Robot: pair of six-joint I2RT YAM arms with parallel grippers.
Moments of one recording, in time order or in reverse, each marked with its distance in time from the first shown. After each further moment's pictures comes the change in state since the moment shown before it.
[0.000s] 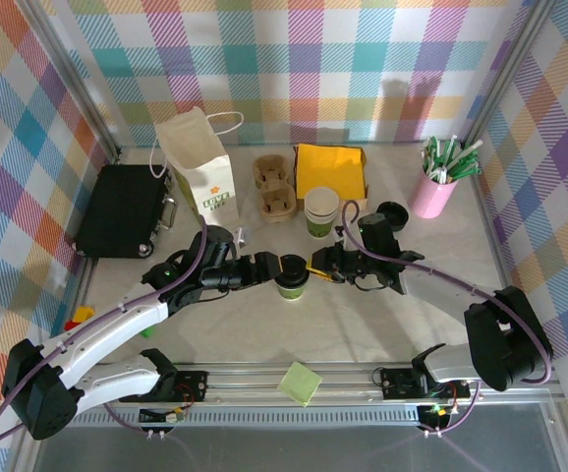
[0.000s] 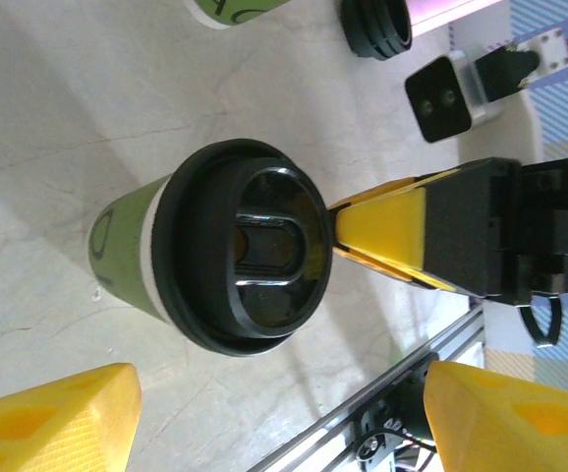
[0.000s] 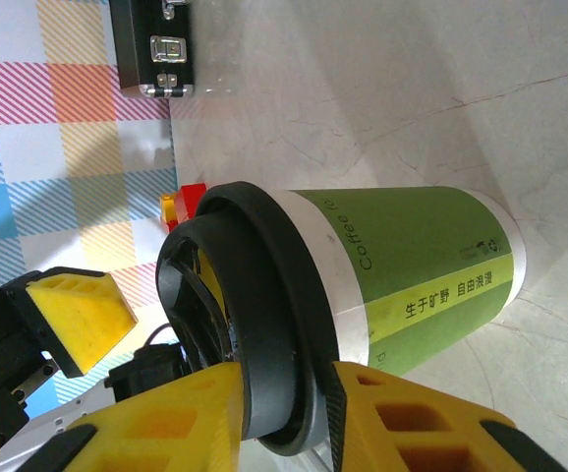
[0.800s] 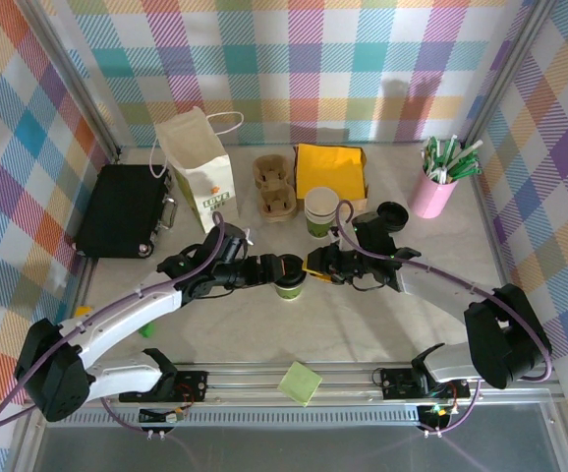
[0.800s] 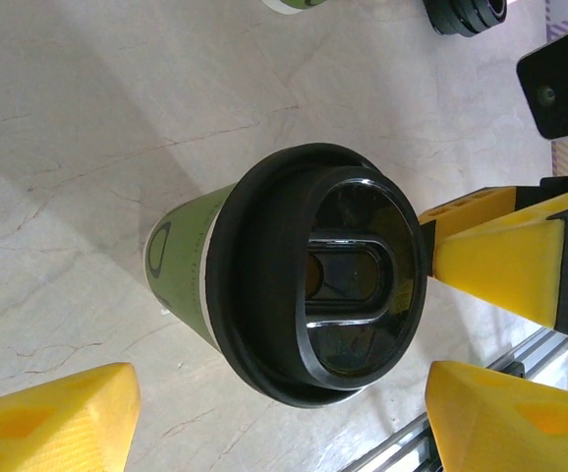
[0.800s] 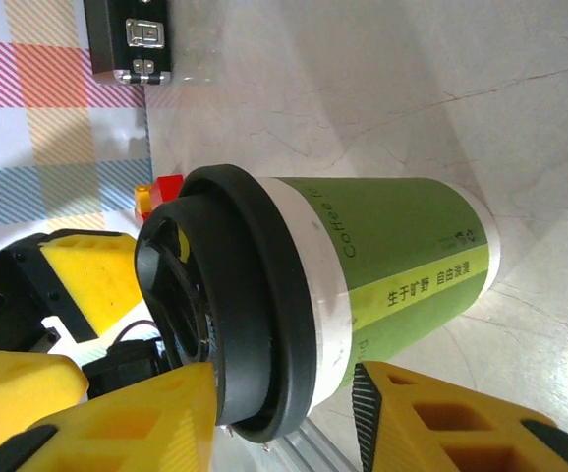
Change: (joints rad) left arm 0.003 0.128 0.038 -0.033 -0.054 0.085; right arm 0.031 0.011 0.044 -0.089 0.045 -0.065
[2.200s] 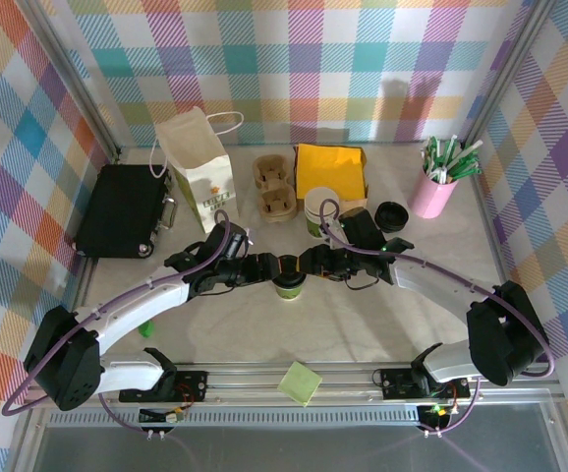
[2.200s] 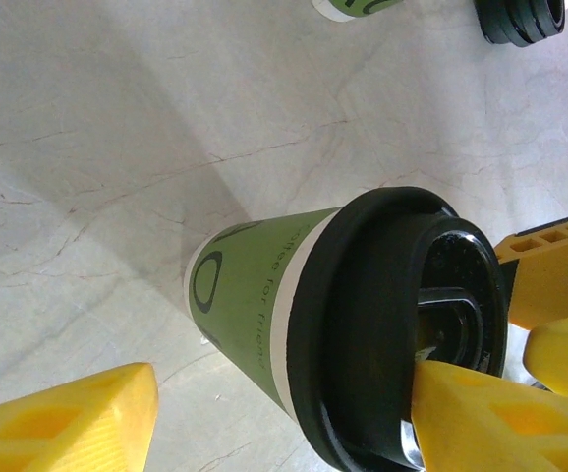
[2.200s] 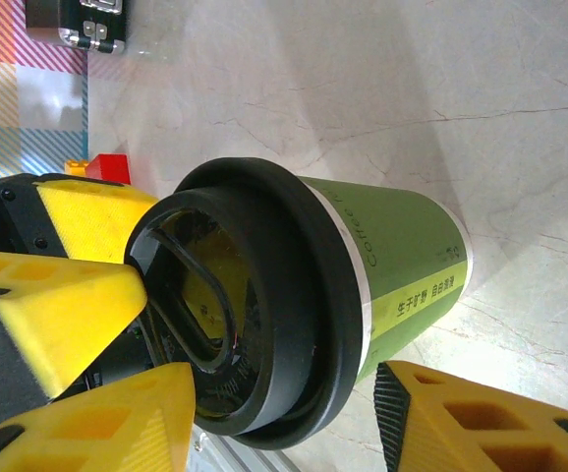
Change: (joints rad) left arm 0.050 0.071 -0.034 0.063 0.012 0.024; right arm 0.077 0.026 0.129 -0.193 0.138 -0.169
